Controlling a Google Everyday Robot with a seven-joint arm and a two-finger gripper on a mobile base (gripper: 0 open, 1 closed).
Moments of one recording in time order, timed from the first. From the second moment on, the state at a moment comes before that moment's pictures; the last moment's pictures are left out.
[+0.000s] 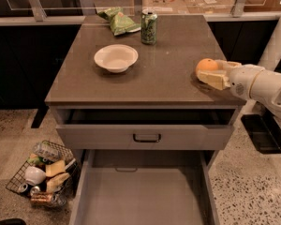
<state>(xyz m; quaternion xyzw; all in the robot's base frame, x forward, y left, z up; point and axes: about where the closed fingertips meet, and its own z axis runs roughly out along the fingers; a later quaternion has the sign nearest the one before) 0.649 -0.232 0.847 -0.27 0.74 0.16 0.59</state>
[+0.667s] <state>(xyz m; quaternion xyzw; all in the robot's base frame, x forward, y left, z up) 0.650 -0.227 0.847 -0.27 0.74 0.17 0.59</state>
